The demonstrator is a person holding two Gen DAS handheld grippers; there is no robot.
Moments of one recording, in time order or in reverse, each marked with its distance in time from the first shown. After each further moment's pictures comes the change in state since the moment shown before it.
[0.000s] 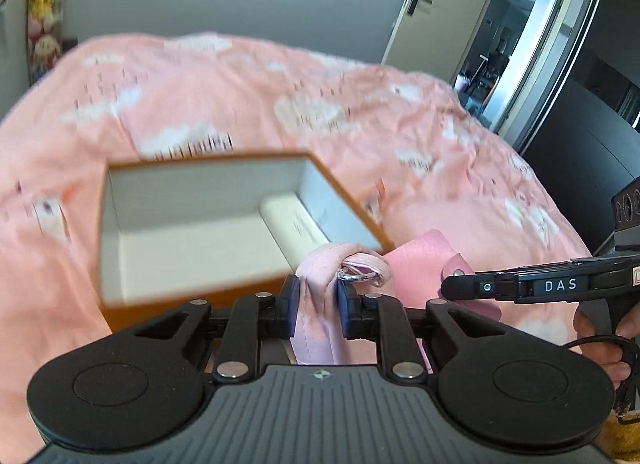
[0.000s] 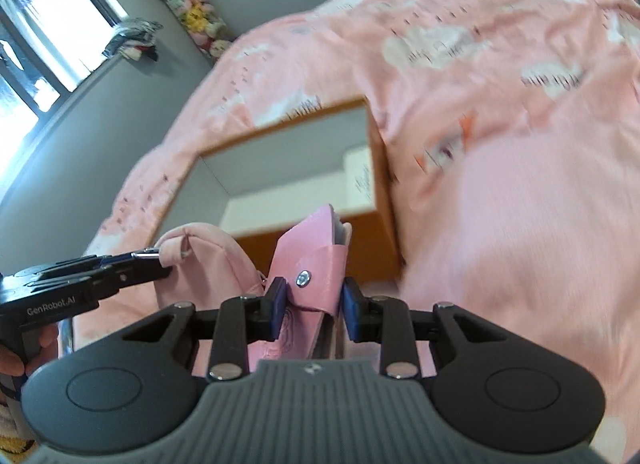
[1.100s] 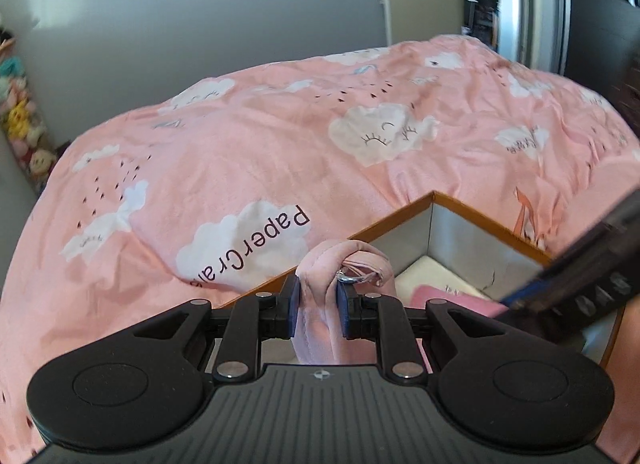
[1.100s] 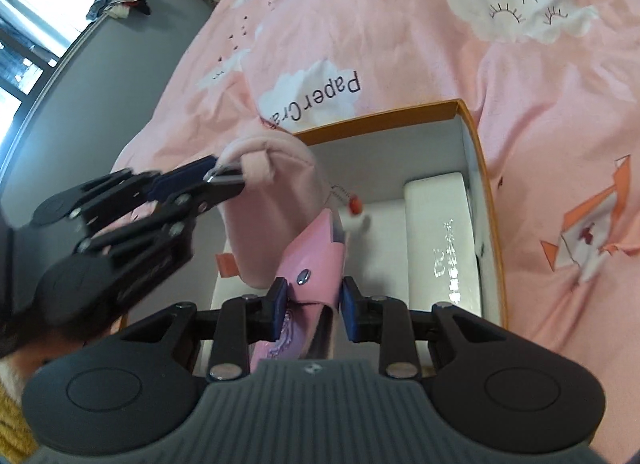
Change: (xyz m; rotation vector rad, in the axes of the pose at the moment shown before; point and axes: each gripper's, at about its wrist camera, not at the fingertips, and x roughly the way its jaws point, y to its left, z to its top) left arm 0.153 0.068 0.074 0.364 -0.010 0.170; right arm 0.197 0.013 0.116 0.042 0.228 0.056
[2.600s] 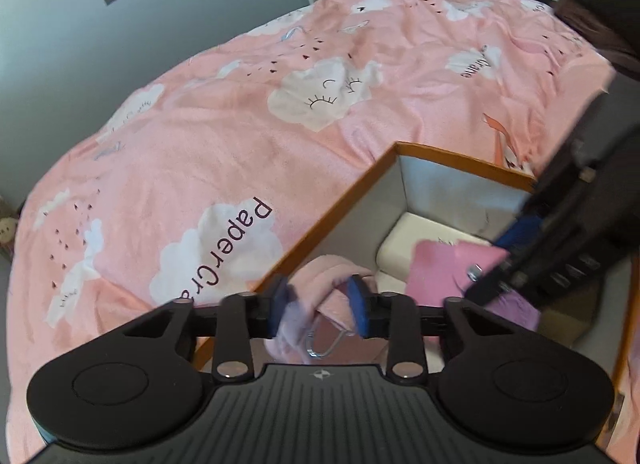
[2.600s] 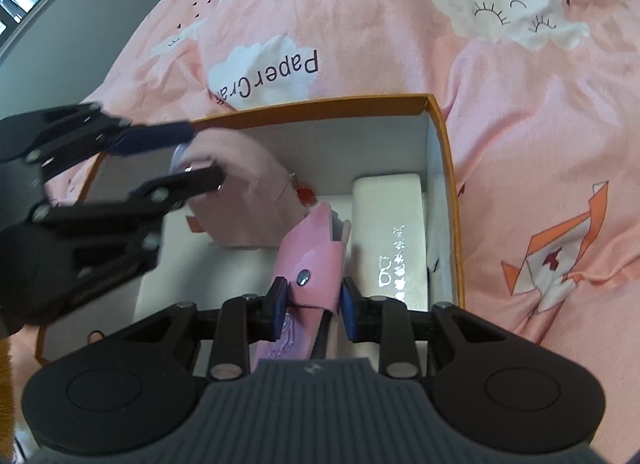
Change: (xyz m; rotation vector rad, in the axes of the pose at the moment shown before) left arm 0.024 -0.016 0.008 0.280 0.105 -0.054; right arm 0.024 -0.007 0.010 -0.098 0.059 -0.186
